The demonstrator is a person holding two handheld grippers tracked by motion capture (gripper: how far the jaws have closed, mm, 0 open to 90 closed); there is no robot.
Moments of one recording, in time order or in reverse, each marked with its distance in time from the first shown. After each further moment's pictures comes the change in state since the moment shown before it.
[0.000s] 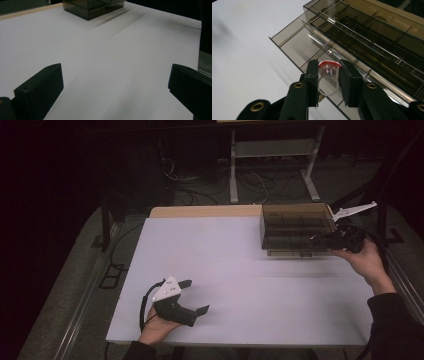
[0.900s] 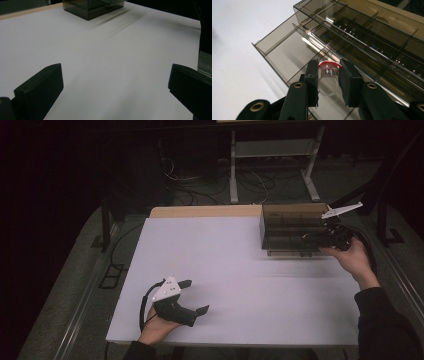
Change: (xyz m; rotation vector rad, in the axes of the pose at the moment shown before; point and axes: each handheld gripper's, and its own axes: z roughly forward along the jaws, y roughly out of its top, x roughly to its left) left arm 0.000 0.000 0.000 -0.002 -0.002 -0.002; right arm -0.007 0.005 0.031 -0.002 -0.014 0.008
